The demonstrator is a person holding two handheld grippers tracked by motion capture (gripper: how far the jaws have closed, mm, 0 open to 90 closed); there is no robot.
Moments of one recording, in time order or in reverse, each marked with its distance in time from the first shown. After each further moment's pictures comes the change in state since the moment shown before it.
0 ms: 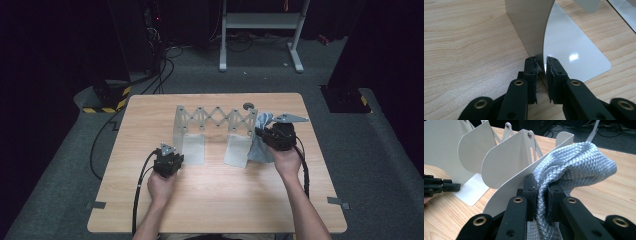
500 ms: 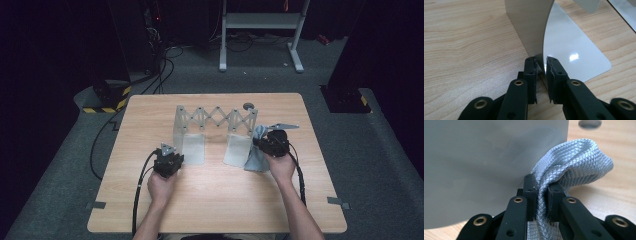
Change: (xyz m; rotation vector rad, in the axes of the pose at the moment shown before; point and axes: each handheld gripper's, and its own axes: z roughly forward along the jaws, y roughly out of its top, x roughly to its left) left arm -0.001 0.000 0.000 0.001 0.002 0.003; right arm -0.019 -0.043 0.047 0.122 0.013 0.097
